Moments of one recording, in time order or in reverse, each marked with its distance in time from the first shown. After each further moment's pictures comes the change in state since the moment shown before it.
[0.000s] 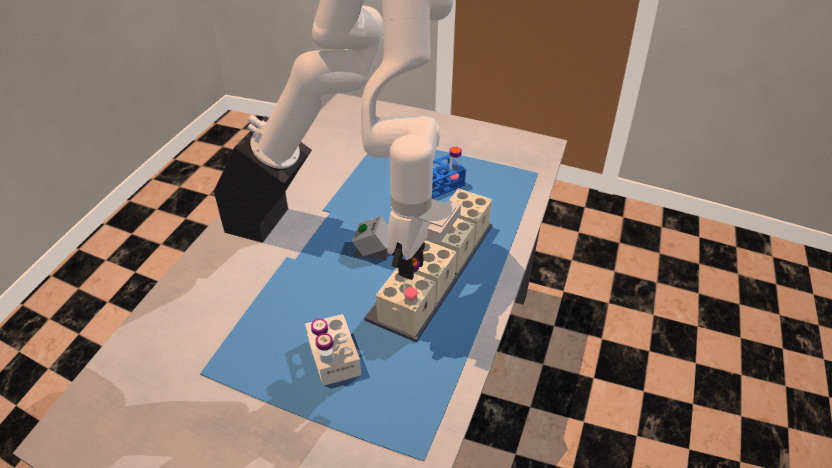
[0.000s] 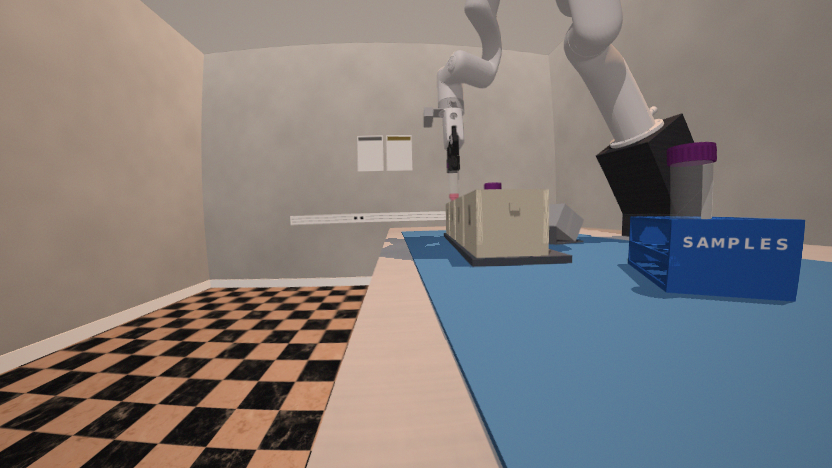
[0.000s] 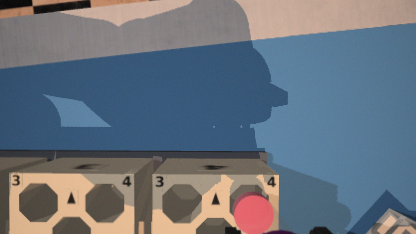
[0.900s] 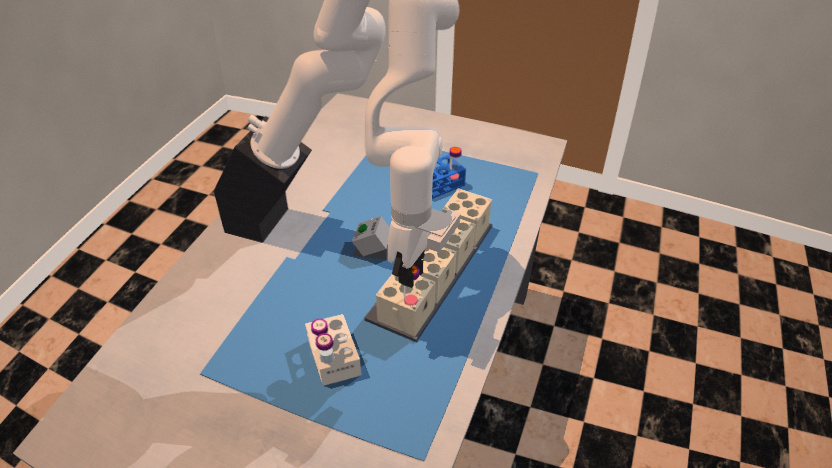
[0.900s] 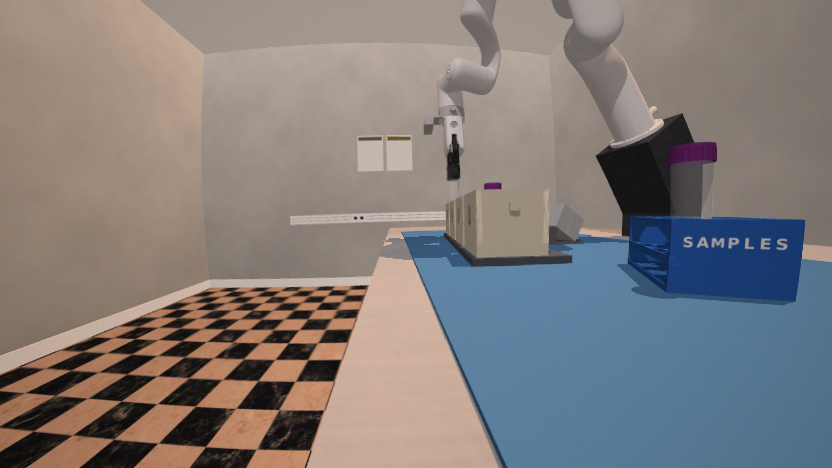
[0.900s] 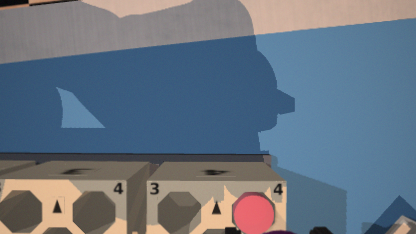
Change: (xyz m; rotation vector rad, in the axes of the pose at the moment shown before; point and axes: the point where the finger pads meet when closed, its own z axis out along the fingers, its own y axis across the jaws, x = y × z) arm 0.000 0.000 0.023 0.000 0.000 0.000
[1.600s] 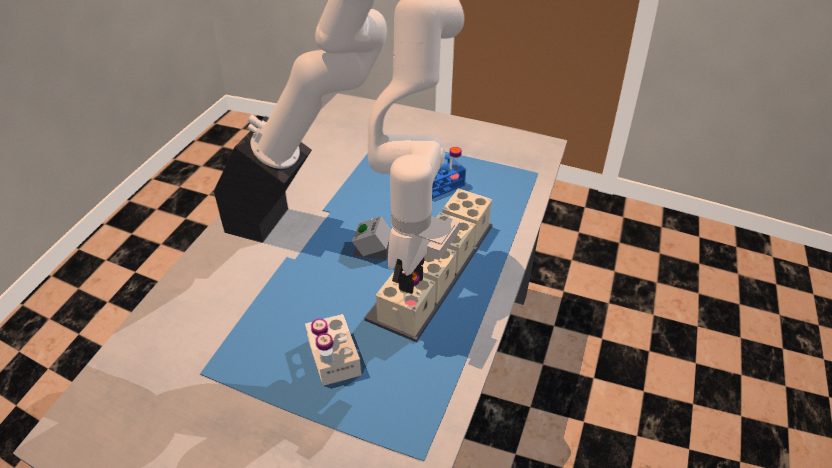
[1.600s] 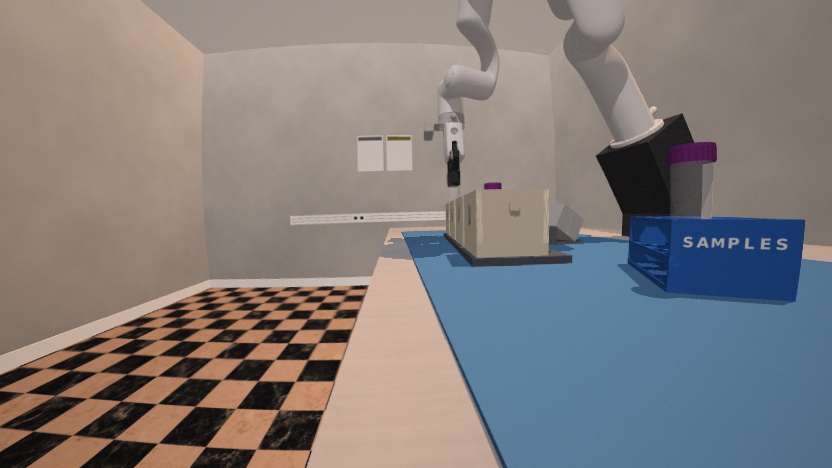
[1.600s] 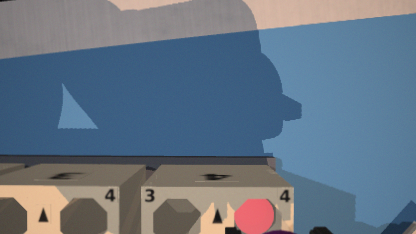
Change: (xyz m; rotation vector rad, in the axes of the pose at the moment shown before) arm 0.000 0.000 0.019 0.000 0.000 0.000
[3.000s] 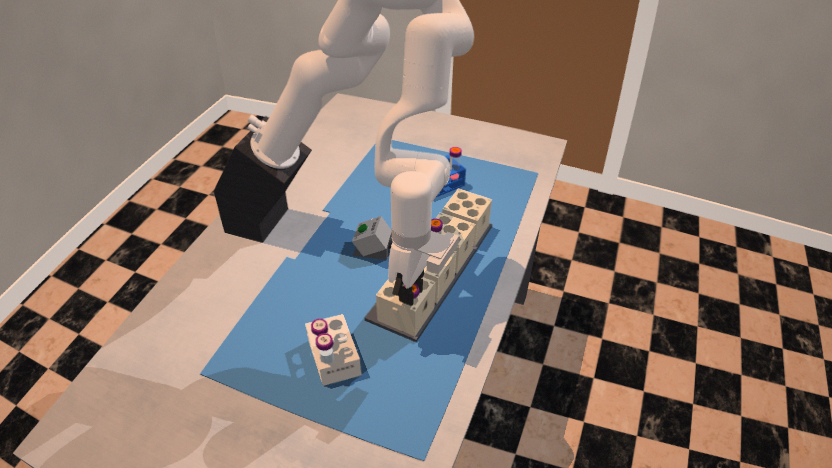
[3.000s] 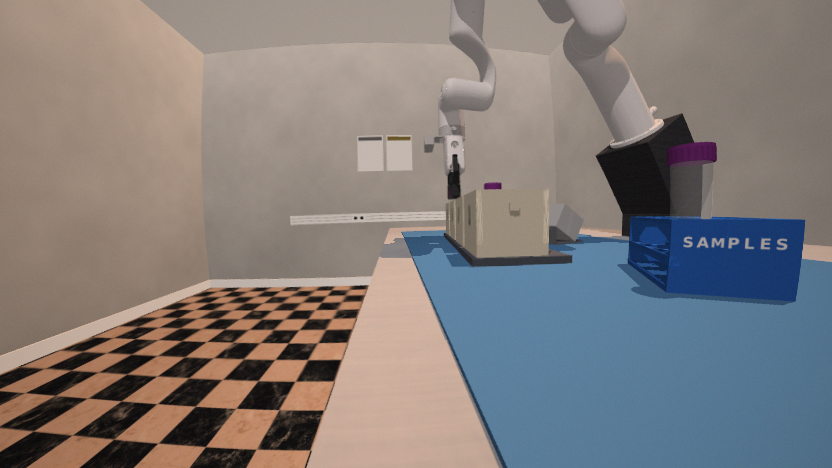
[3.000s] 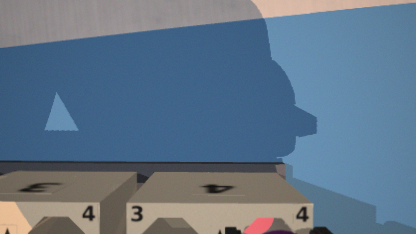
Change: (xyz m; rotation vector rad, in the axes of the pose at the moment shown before) arm 0.000 0.000 0.037 0.000 0.000 0.000
